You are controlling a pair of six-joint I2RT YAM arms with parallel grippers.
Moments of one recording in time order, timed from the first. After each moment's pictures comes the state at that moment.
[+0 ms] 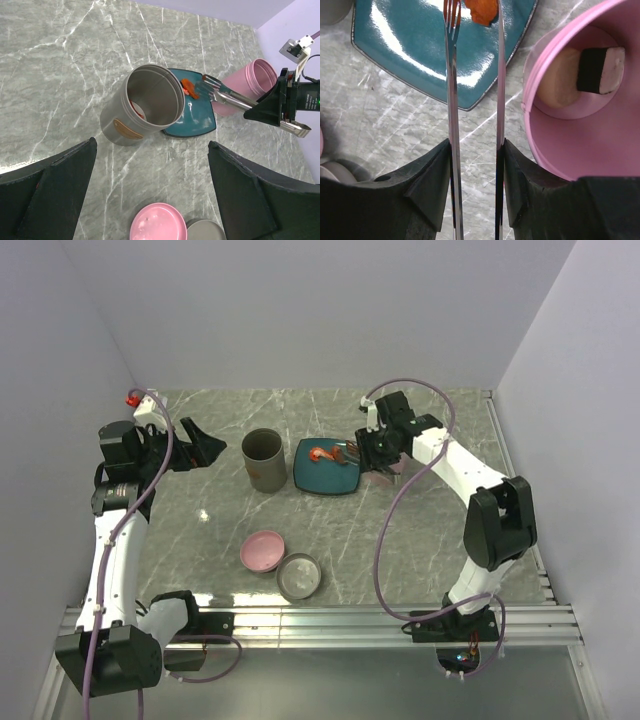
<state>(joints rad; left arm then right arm) 0.16 1.00 0.98 -0.33 0.61 -0.31 0.39 1.73 1.42 -0.70 -0.16 0.06</state>
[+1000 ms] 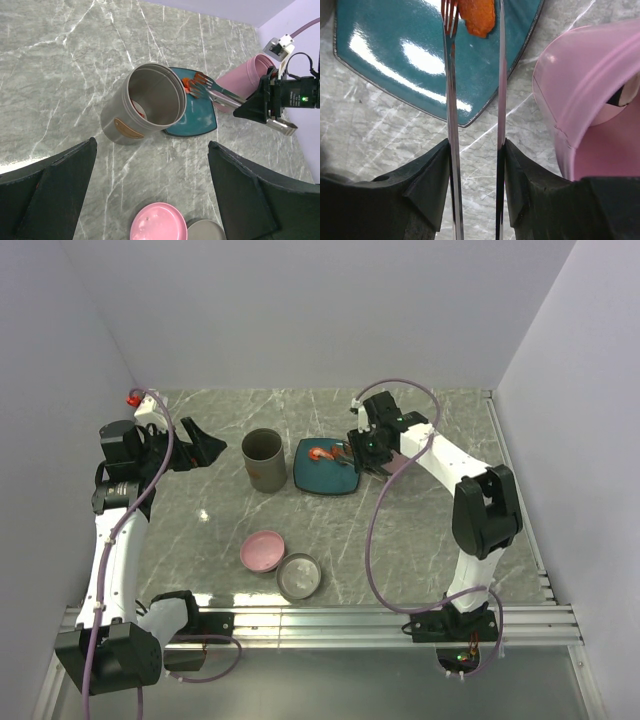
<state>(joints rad) 0.16 1.01 0.98 -0.33 0.61 -0.31 0.42 1.83 1.49 -0.70 -0.12 0.06</state>
